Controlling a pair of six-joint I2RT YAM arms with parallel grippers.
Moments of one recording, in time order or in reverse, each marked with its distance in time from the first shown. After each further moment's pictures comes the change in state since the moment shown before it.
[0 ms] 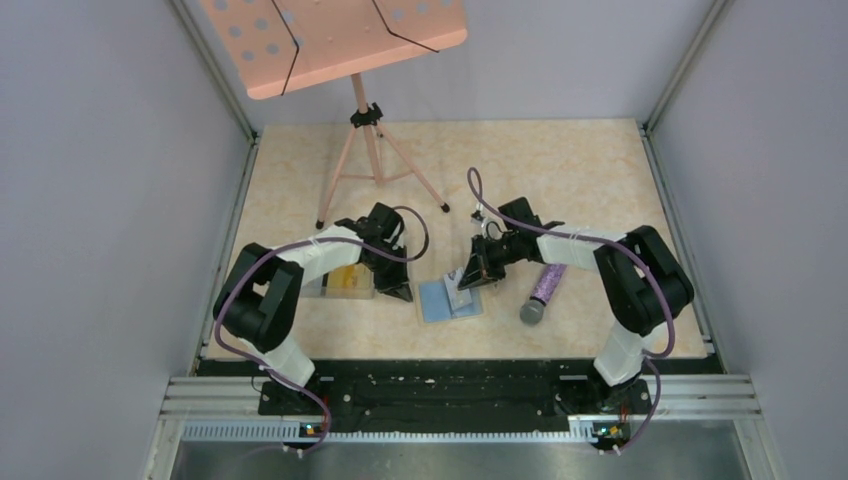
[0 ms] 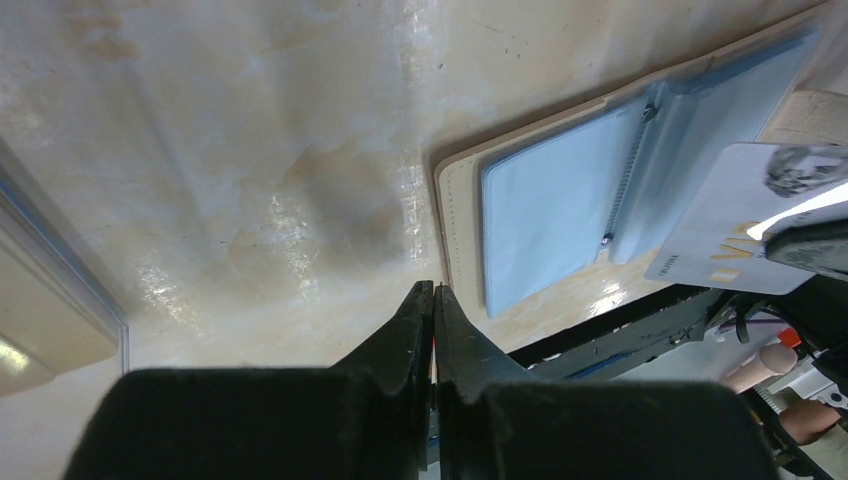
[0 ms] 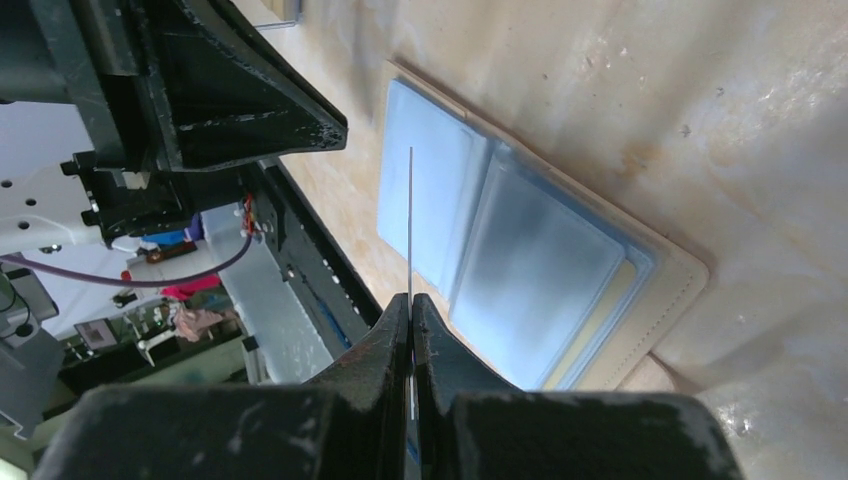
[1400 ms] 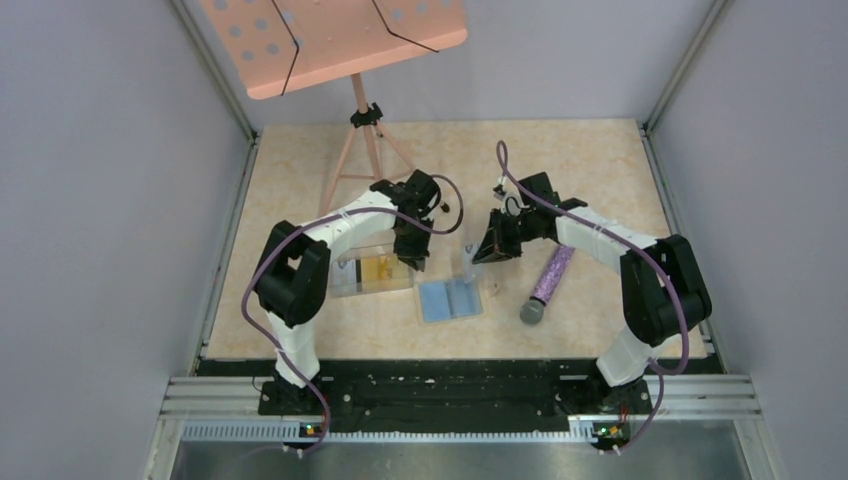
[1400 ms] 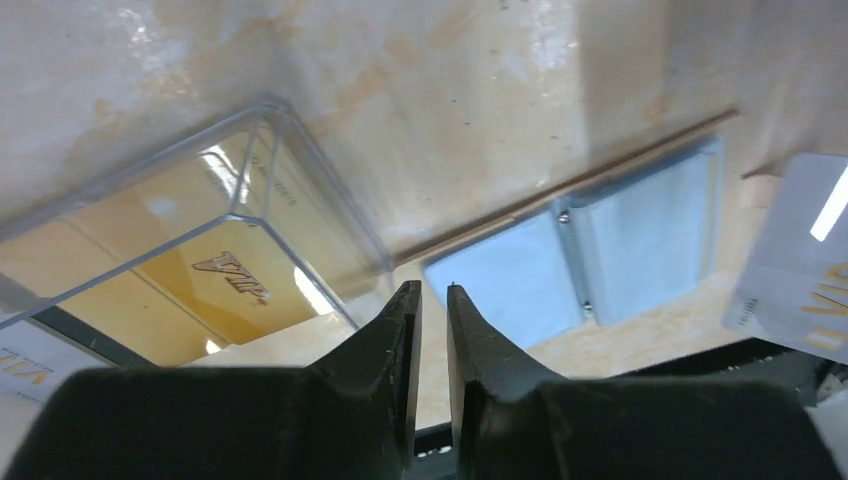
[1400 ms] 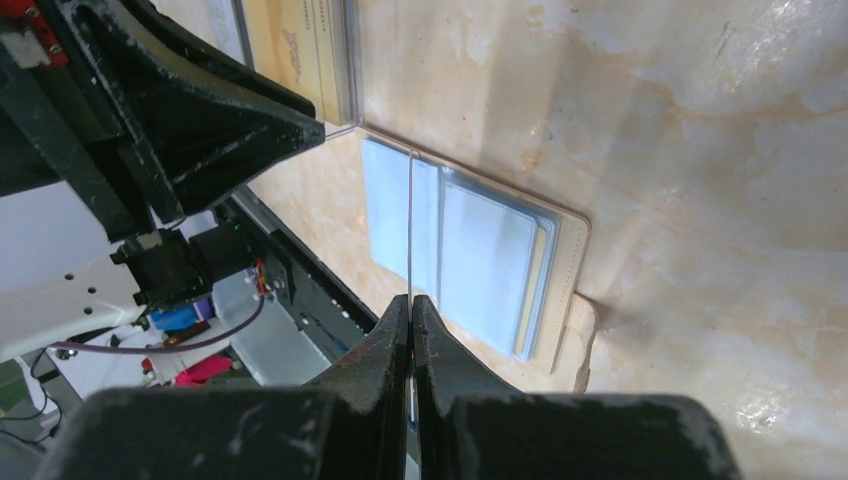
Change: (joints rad) left arm -0.106 0.229 0.481 -0.267 -0.226 0.174; right arm -0.097 -0.076 0.138 -0.230 0.131 0.037
